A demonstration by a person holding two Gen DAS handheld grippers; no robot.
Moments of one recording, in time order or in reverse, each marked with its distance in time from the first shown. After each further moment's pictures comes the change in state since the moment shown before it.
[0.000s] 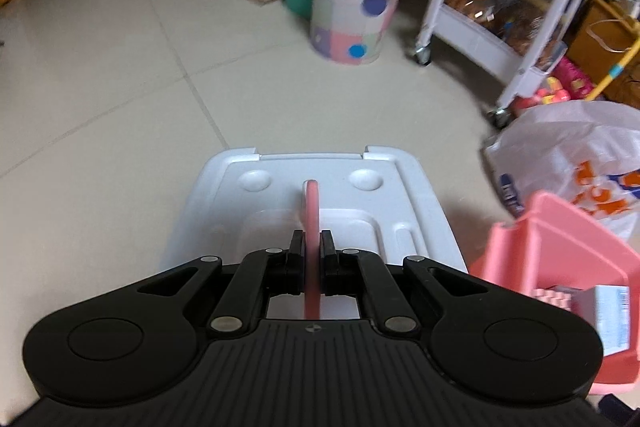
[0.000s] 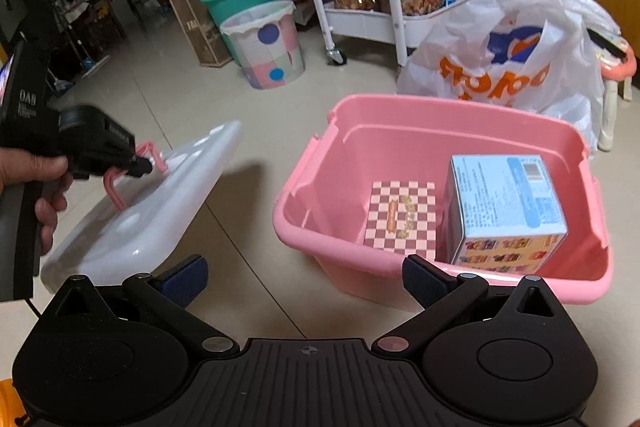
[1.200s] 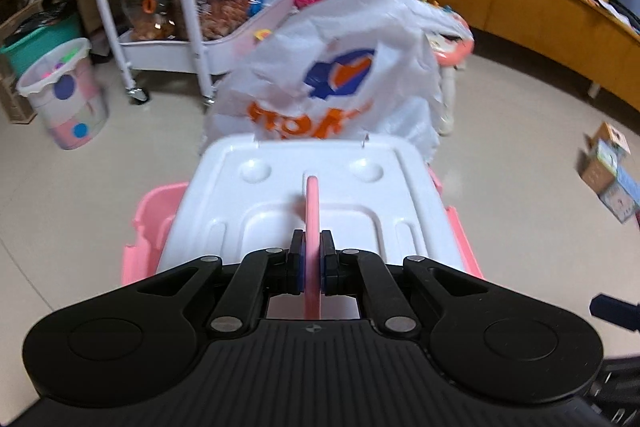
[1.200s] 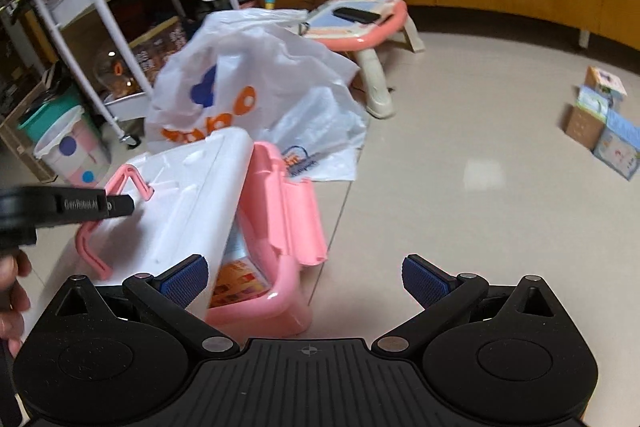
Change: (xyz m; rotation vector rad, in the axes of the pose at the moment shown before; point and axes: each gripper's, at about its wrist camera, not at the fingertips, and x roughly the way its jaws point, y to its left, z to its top) left arm -0.020 -0.272 -0.080 0.551 -0.030 -0.322; right arm -0.079 -0.187 -0.017 0.441 -0.111 -0.365
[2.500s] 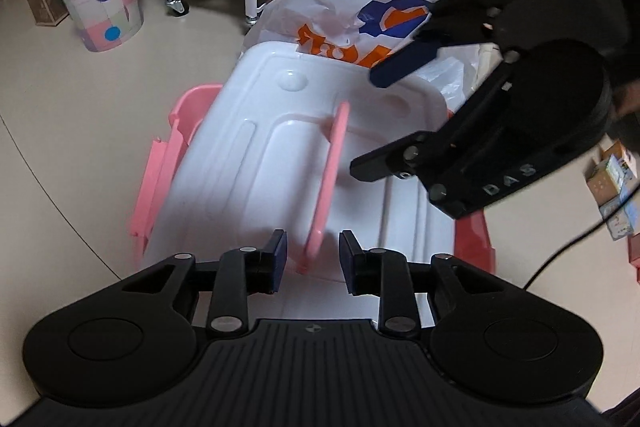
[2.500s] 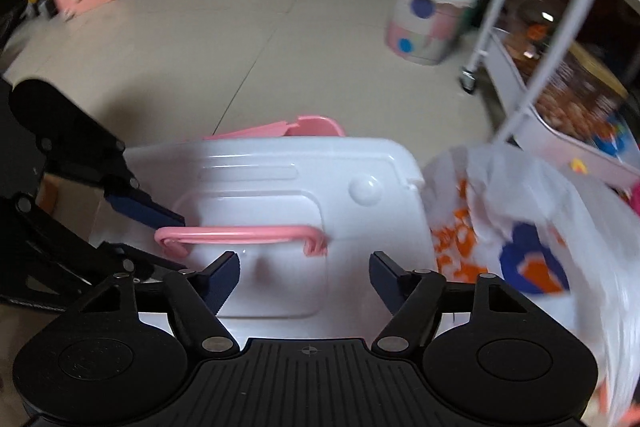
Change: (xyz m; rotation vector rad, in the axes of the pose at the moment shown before) left arm -0.018 0.027 -0.024 -0.192 0.172 0.027; right arm 0.102 0.171 0.105 -1.396 0.340 0.631
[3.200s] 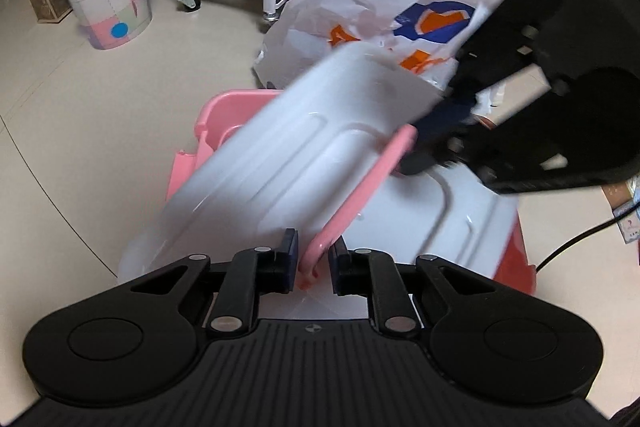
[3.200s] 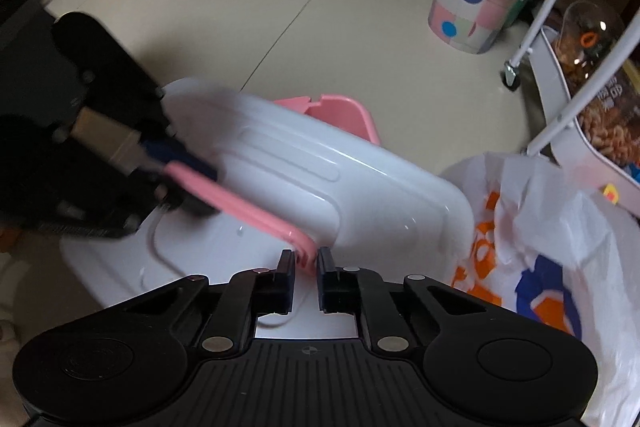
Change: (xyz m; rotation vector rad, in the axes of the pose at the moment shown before) left arm 0.019 0.034 0.019 -0.013 0.020 0.005; right arm 0.018 -0.001 0.008 -0.076 0.102 0.067
